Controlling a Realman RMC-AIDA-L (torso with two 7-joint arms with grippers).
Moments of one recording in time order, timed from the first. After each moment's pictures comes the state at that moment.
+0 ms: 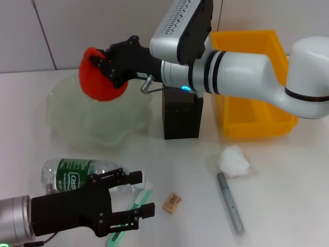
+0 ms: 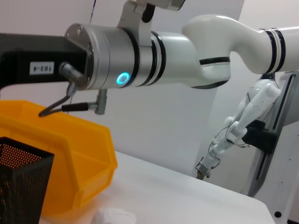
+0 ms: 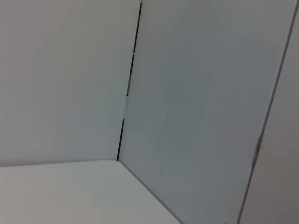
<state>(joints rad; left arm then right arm) -0.47 -2.08 0.87 0.40 1.80 1.69 -1.10 0.88 2.09 1.46 0.56 2.18 -0.62 1.05</state>
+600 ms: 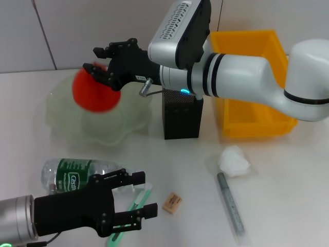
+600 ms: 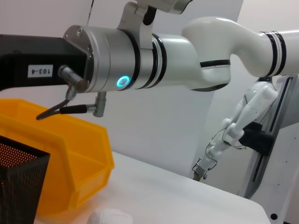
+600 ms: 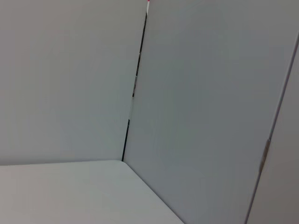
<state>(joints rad) -0.49 -2.08 0.87 0.38 1.80 1.68 -1.10 0.87 2.09 1.44 0.59 2.18 -0.61 1.05</state>
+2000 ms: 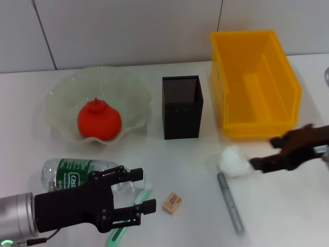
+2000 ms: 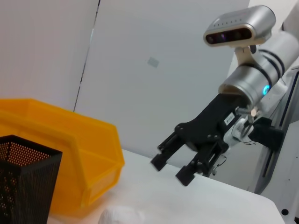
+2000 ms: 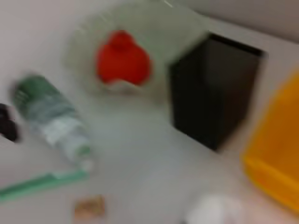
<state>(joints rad) -0.49 -2.08 0.87 0.38 1.80 1.65 -1.09 0.20 2.05 1.86 1.75 0.79 -1.54 2.48</state>
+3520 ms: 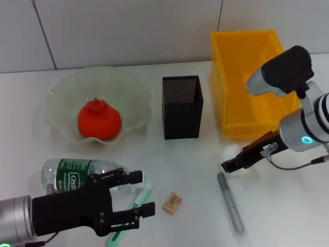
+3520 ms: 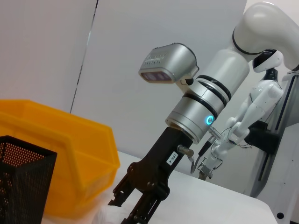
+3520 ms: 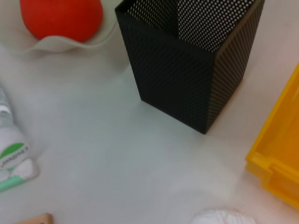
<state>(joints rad) -0.48 -2.08 0.87 0.38 1.80 1.68 -1.09 0.47 2.08 1.72 1.31 0.57 -1.31 2.64</state>
